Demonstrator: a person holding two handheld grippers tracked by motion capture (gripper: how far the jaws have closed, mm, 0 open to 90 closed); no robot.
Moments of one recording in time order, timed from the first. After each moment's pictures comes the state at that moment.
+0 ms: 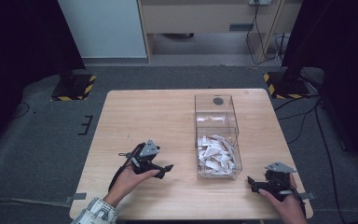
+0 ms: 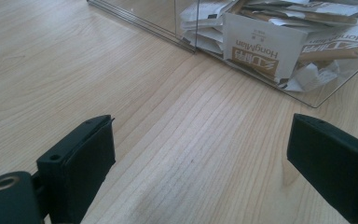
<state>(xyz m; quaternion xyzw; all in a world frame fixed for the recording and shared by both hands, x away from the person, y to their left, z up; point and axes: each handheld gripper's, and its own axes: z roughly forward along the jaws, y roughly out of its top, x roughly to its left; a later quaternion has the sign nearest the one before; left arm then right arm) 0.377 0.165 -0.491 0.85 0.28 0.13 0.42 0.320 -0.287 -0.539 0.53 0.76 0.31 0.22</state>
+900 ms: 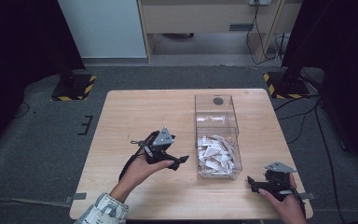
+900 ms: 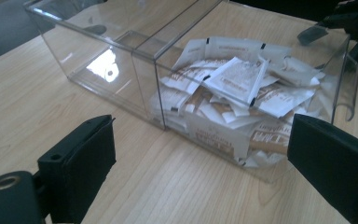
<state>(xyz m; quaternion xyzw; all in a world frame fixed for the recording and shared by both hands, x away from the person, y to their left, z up) 0.386 0.116 -0.431 0.85 0.23 0.13 0.45 0.321 -0.287 -0.539 0.53 0.76 0.31 0.22</state>
